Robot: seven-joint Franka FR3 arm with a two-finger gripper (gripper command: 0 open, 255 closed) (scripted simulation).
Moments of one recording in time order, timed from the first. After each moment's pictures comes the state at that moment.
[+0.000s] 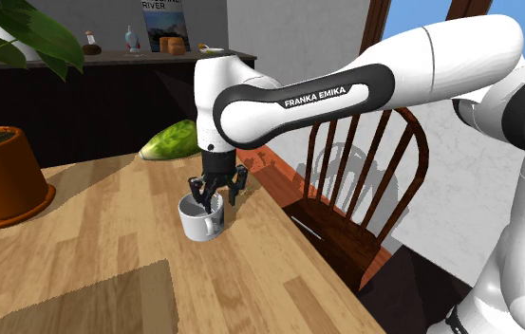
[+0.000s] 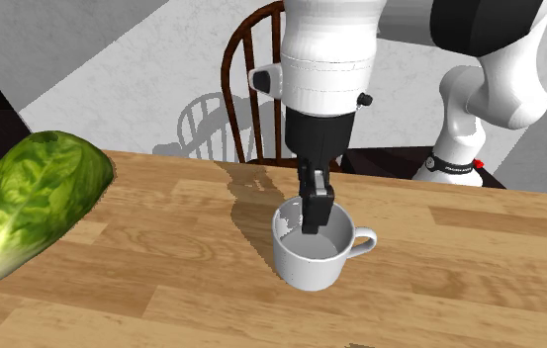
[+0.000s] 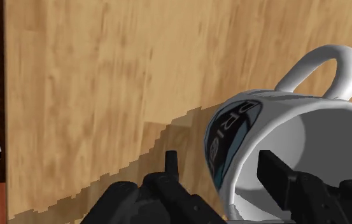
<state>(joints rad) 0.21 0.27 0.42 -1.64 -0.07 1.91 0.71</state>
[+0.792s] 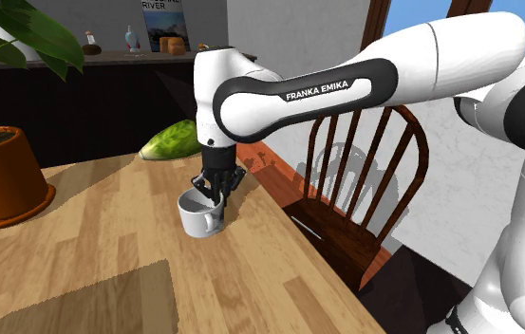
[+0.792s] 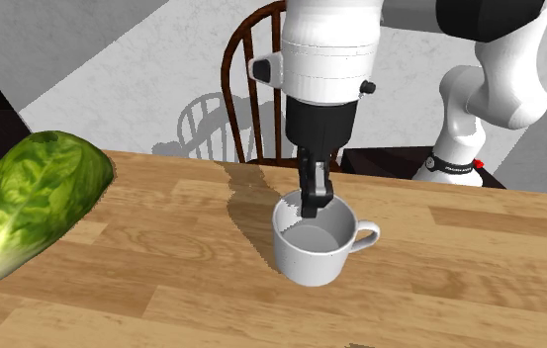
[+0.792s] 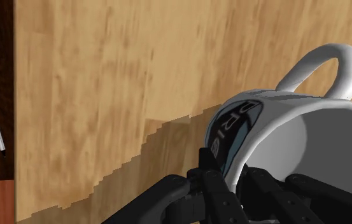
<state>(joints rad) 0.21 0.26 0.42 -1.61 -0.07 1.89 0.71</state>
